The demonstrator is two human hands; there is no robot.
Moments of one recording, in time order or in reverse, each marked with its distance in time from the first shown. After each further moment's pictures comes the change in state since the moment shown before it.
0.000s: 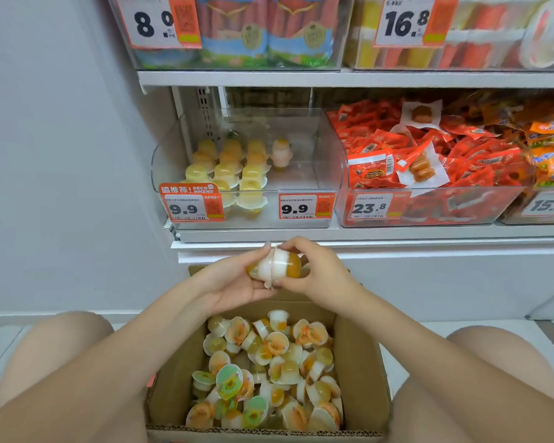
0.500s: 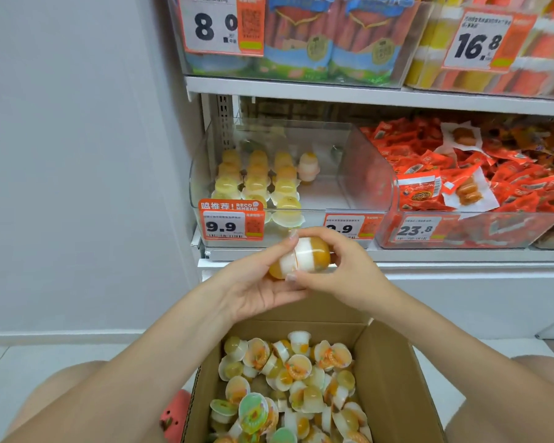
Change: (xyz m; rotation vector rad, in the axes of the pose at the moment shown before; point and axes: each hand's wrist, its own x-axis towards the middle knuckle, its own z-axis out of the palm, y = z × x) left_hand -0.022 0.051 -0.029 -0.047 0.000 0.021; right_hand 0.045 -0.046 0.022 0.167 0.068 -0.068
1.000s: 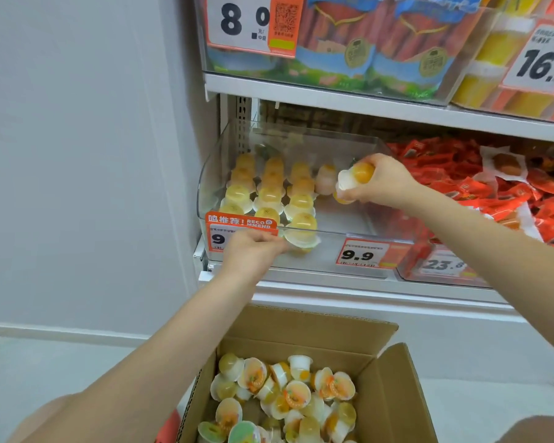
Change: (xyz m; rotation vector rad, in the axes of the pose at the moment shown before) left_hand 0.042 0.036 -0.009 0.512 0.535 0.373; right_hand 0.178 0.022 -0.097 -0.627 0.141 0.218
